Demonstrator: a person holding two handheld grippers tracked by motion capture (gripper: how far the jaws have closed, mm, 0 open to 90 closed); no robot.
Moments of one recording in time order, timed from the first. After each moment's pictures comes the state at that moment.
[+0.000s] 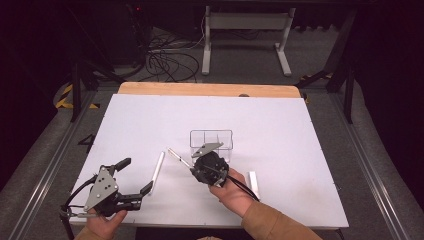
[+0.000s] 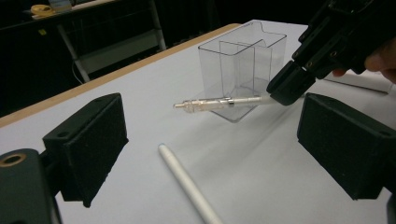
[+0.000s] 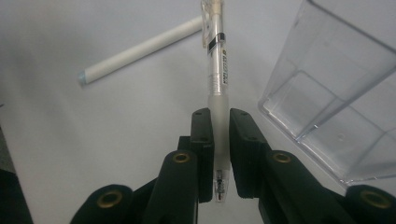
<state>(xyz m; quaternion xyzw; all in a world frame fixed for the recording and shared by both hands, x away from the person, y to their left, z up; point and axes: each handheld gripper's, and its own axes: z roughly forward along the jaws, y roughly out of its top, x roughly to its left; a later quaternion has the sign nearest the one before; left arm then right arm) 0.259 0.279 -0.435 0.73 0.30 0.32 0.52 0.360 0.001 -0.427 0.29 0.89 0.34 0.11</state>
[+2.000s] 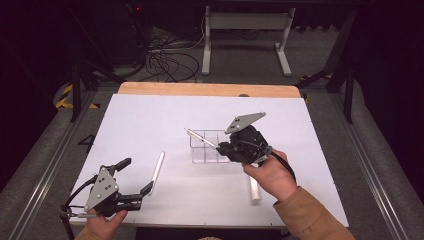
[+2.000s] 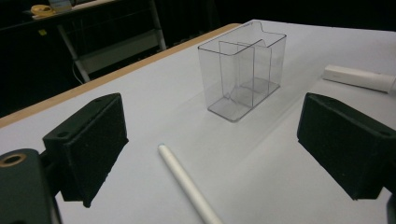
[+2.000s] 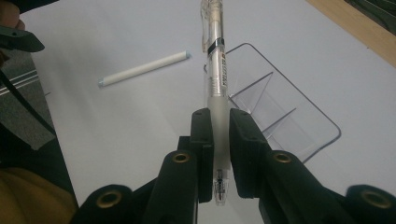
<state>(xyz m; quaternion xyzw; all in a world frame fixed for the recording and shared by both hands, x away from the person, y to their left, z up) 0.259 0.278 -0.435 0.73 0.30 0.32 0.52 0.367 -0.073 -0.325 0.23 0.89 0.36 0.13</state>
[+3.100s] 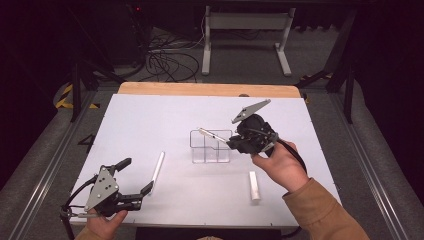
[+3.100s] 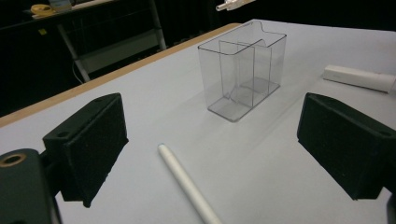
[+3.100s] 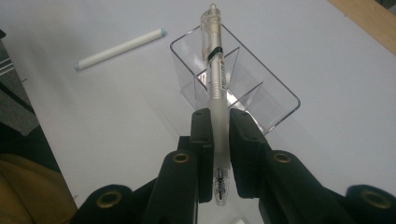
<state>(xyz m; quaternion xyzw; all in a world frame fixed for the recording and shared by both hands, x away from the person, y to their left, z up) 0.259 0.278 -0.435 0.73 0.30 0.32 0.52 0.385 -0.086 -0.310 0.27 0.91 0.31 0.12</state>
